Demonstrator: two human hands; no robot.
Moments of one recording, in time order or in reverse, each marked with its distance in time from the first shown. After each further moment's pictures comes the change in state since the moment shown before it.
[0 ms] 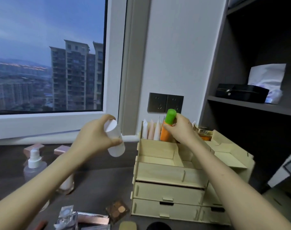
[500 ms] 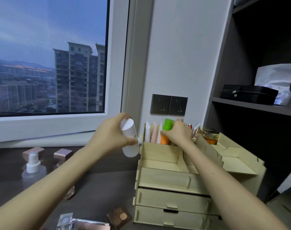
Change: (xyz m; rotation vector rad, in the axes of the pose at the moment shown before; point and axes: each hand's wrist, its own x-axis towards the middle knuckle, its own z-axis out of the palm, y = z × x) left_hand 0.018 0.024 0.014 -0.052 -0.066 0.062; right_hand 0.024 0.003 0.032 -0.337 0.004 0.143
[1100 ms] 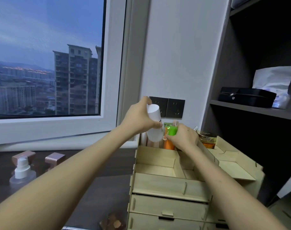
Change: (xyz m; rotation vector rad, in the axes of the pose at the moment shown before) left_hand 0.060 0.057 0.033 -0.189 -0.027 0.065; right_hand 0.010 0.029 -0.002 -0.101 0.065 -0.015
